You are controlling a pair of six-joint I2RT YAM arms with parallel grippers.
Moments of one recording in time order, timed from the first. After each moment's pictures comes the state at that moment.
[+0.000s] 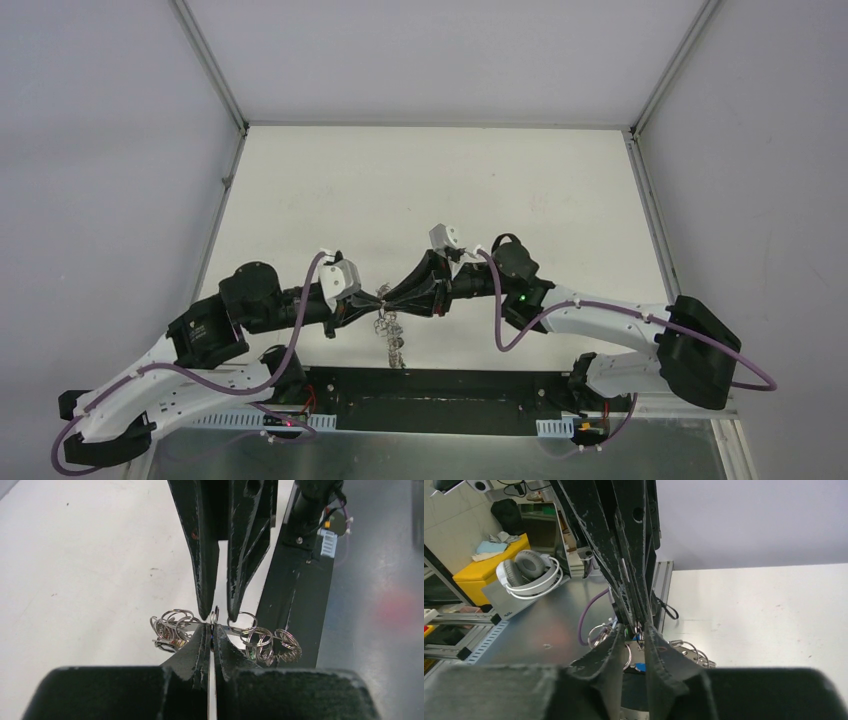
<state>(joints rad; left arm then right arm) -1.04 0.48 0.84 -0.53 0.19 0.02 1.05 1.28 0.68 0.82 -0.71 0.34</state>
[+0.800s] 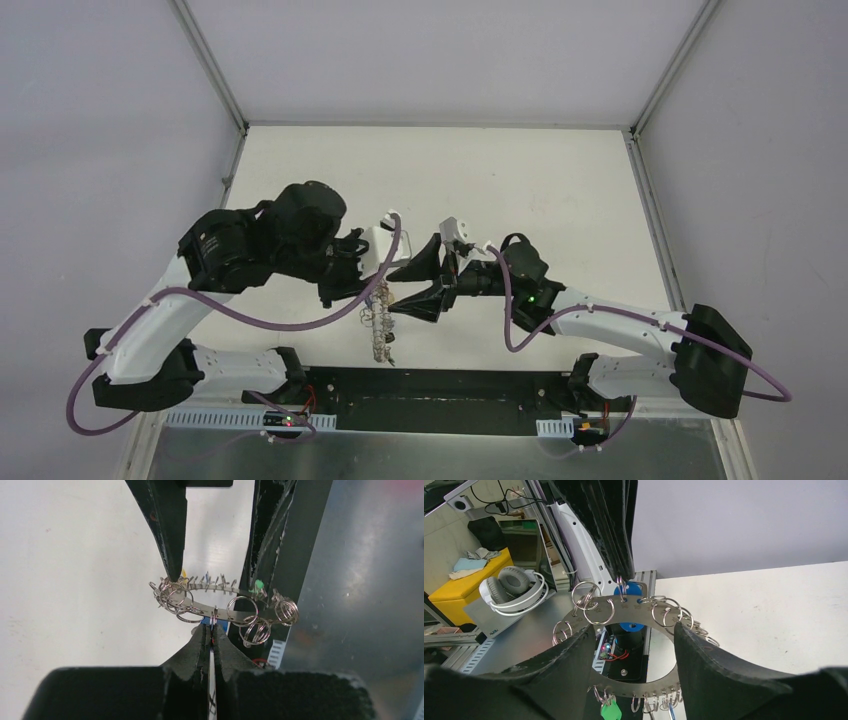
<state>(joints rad) -1.04 1.10 1.69 -1.31 0.21 0.23 1.05 1.20 0.68 0.76 -0.61 0.33</state>
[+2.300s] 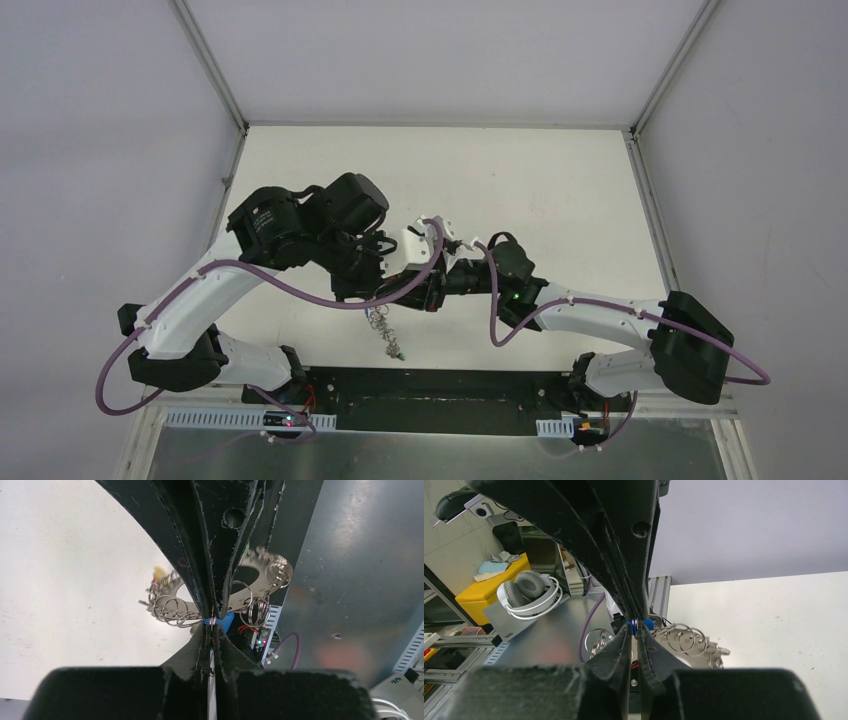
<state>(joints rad) -1.04 1.31 1.84 -1.54 0.21 0.29 1.07 1.31 0.71 0.88 -0.65 0.40</state>
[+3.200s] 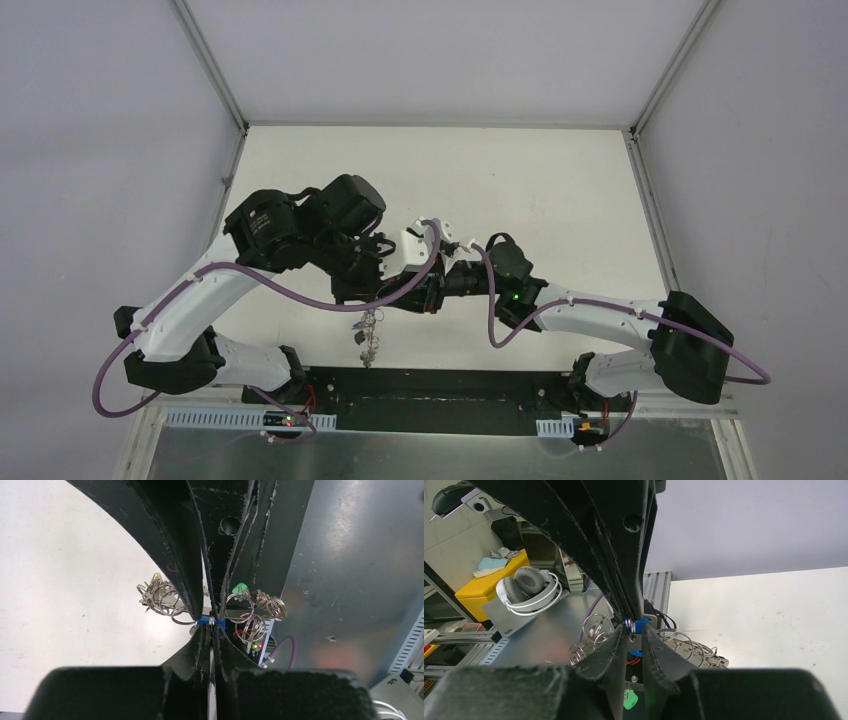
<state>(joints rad) -1.04 1.29 1.81 -1.51 0.24 0.28 1.08 1.31 0.71 0.86 -0.64 0.38</state>
